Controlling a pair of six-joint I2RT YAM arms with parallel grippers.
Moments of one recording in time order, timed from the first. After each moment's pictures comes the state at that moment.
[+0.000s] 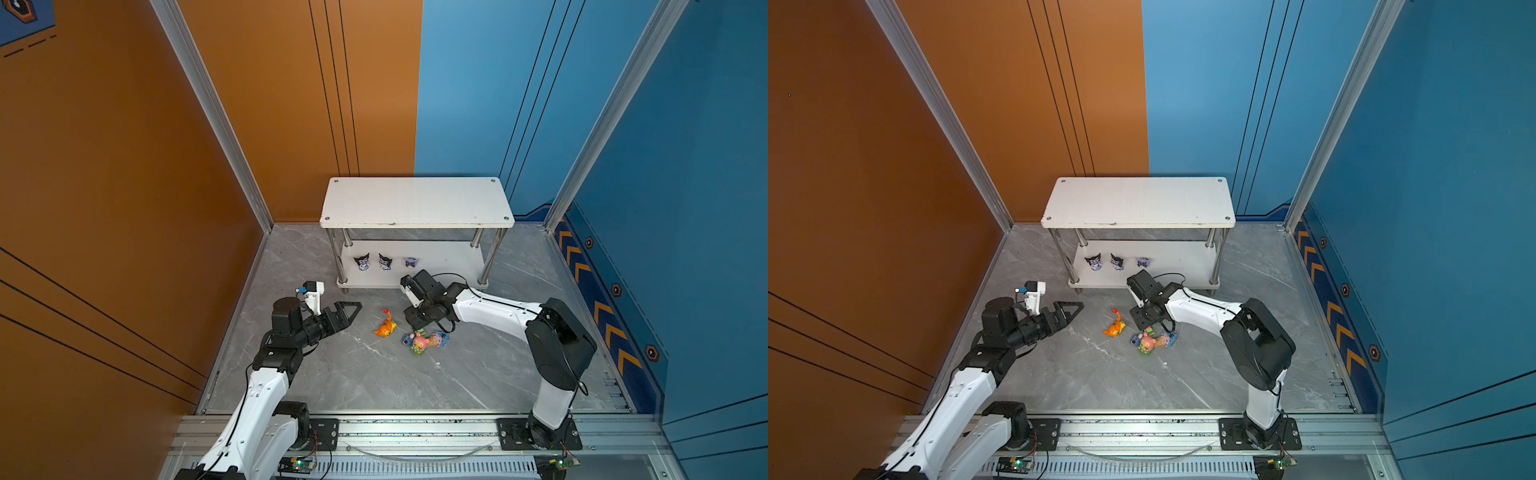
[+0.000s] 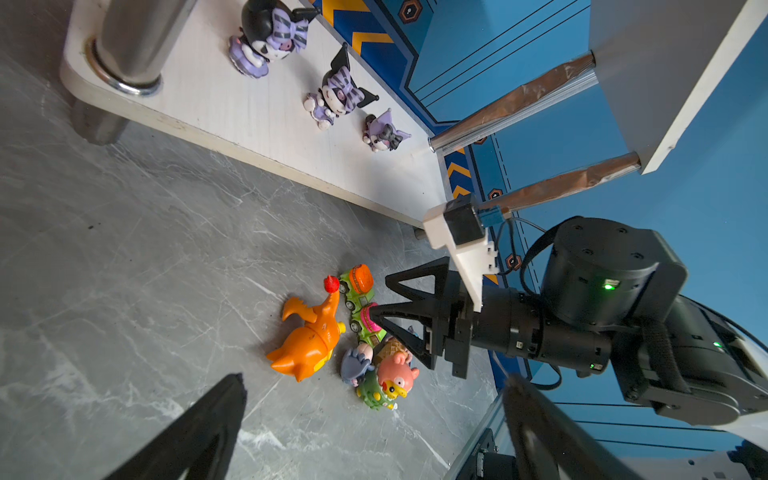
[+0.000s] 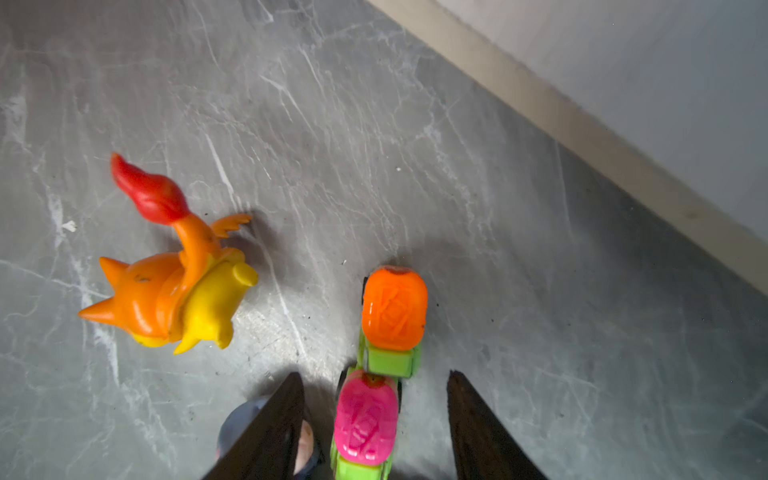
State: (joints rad) left arm -0.05 0.81 0.43 -0.08 0.68 -0.71; right arm 0.78 1.84 1.24 -0.52 0.02 0.18
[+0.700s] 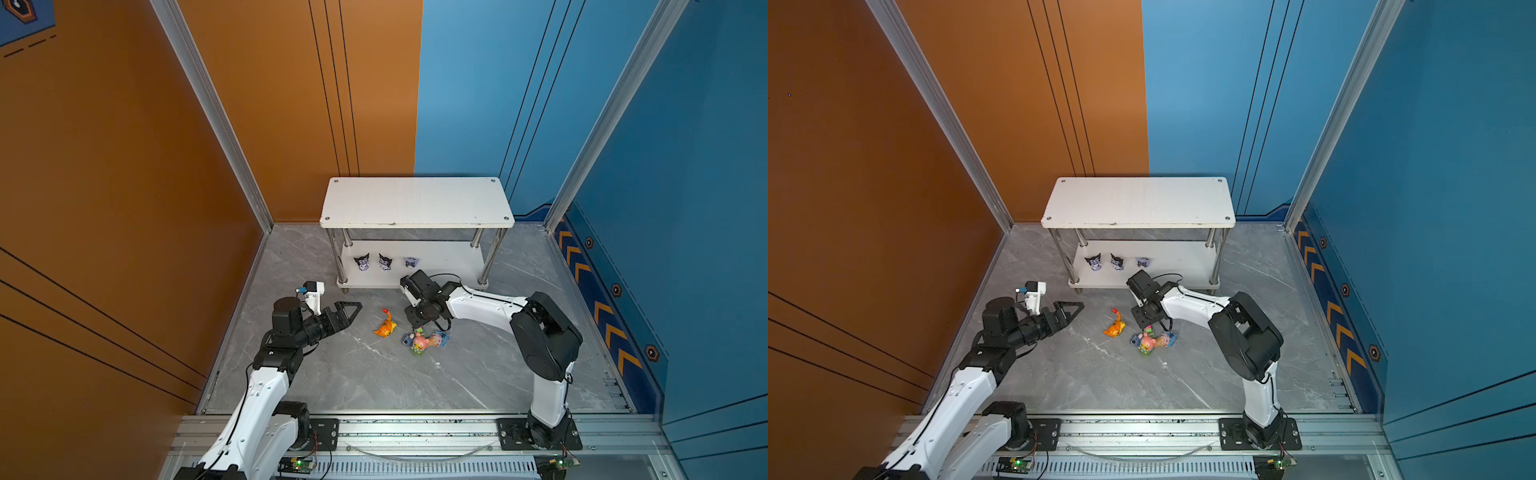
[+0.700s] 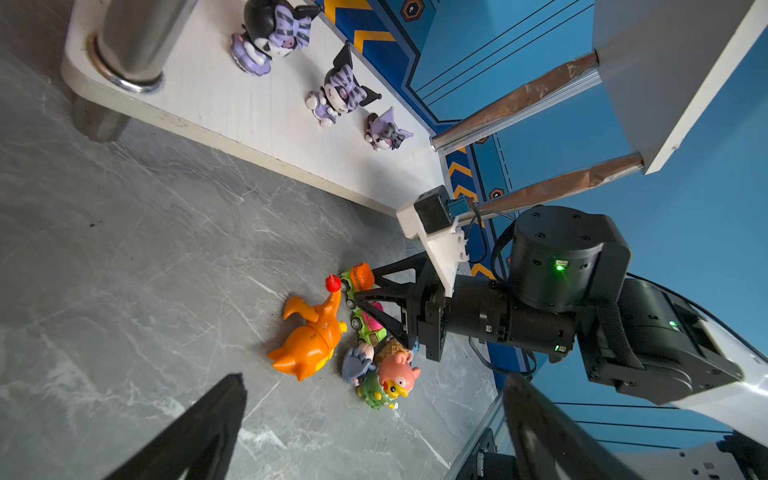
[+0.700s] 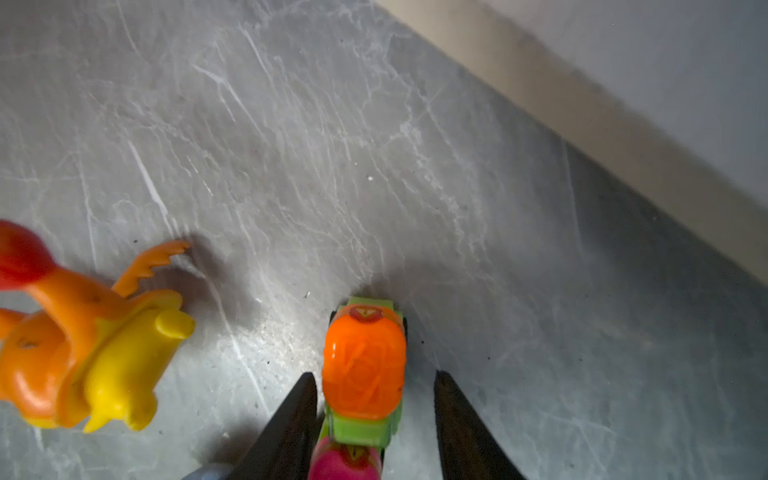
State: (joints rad) left arm -0.05 0.82 0.43 -0.08 0.68 -0.71; right arm 0.76 1.92 1.28 -0.50 0.04 0.19
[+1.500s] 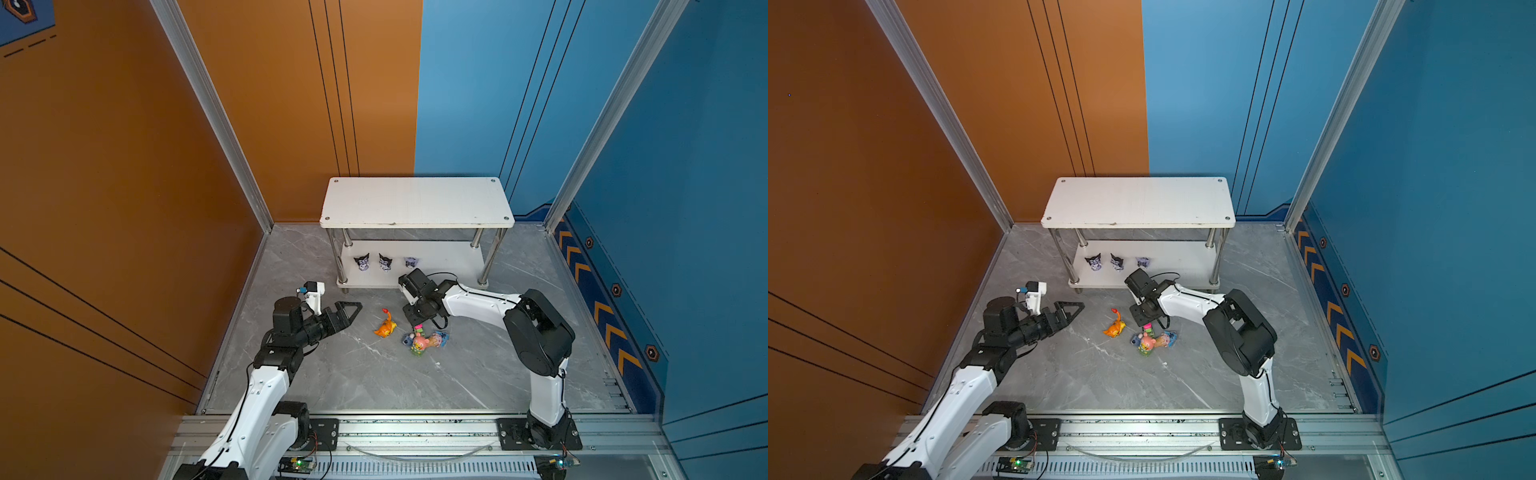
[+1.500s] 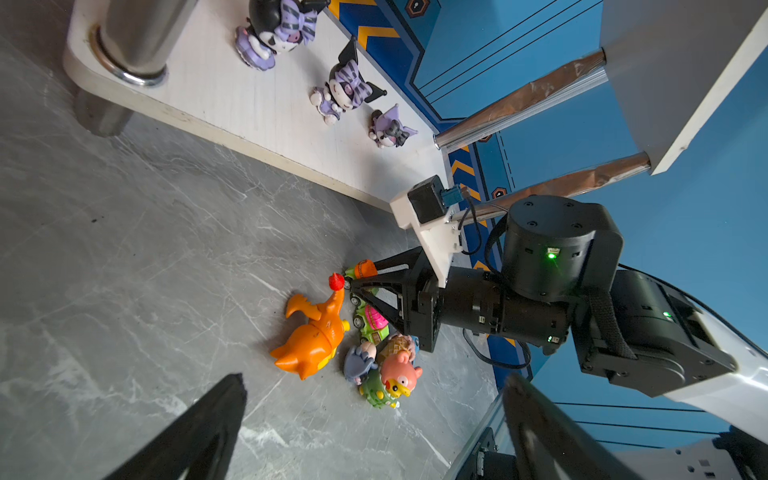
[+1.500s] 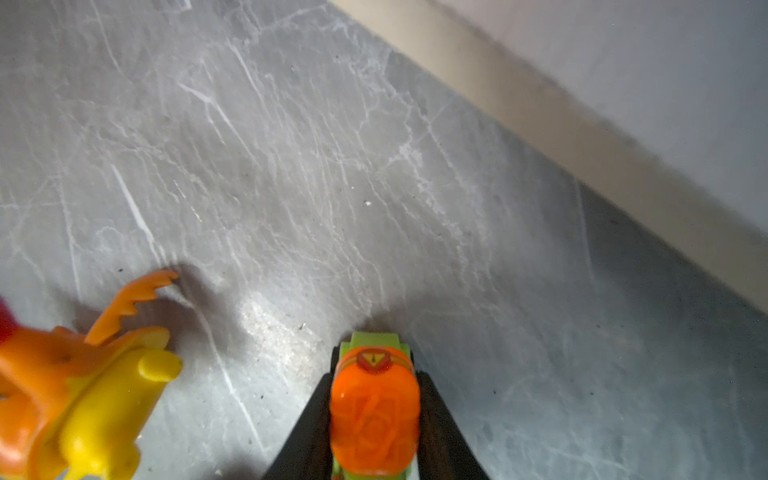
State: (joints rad) left arm -0.05 0.83 0.43 -0.08 0.68 -0.71; right arm 0.76 1.96 1.32 -0.50 0.04 0.19
